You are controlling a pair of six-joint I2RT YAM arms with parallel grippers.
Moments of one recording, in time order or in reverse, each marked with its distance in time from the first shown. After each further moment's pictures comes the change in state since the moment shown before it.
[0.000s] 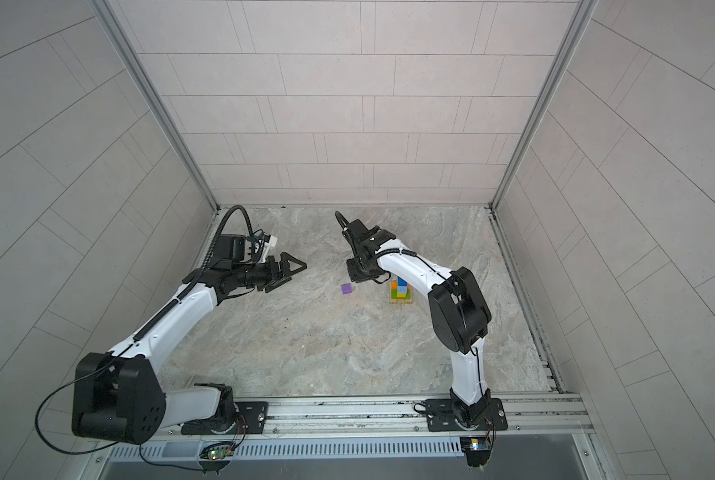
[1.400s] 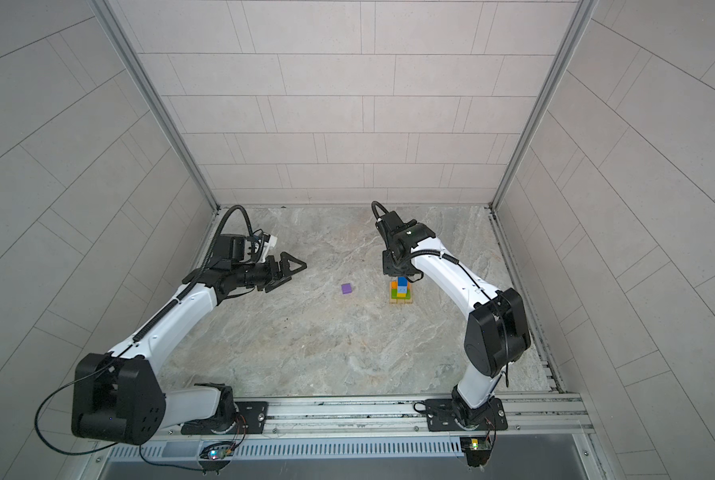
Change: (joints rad) left arm 0.000 -0.003 0.000 0.001 0.002 -0.003; right arm -0.140 -0.239 -0.122 -0.168 0.171 0.110
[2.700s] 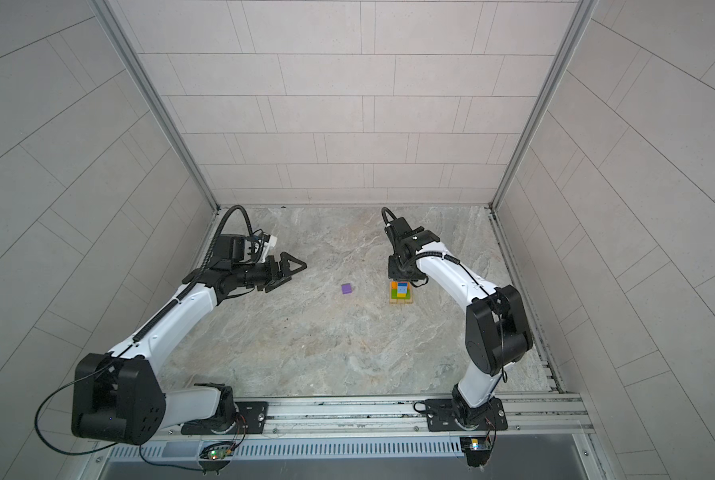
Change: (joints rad) left arm 0.000 0.000 0.000 0.000 0.000 0.000; right arm -0.065 0.000 -0.119 0.107 -0.083 -0.005
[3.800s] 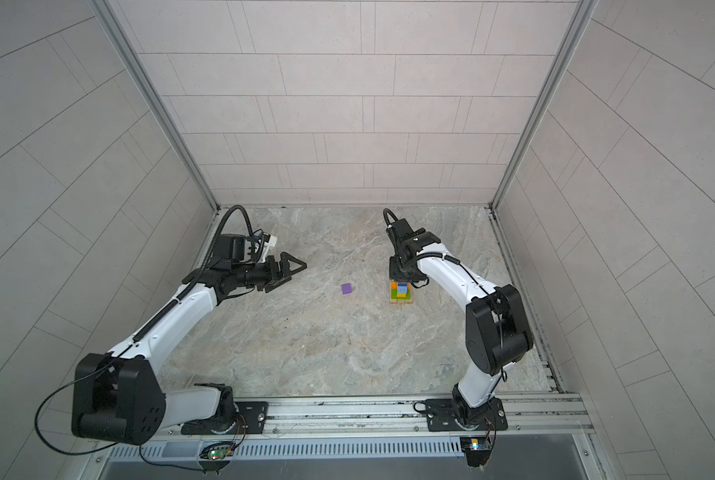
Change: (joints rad) left arm 0.000 0.000 0.000 0.000 0.000 0.000; right arm -0.011 0.000 -0.028 0.030 -0.004 -0.008
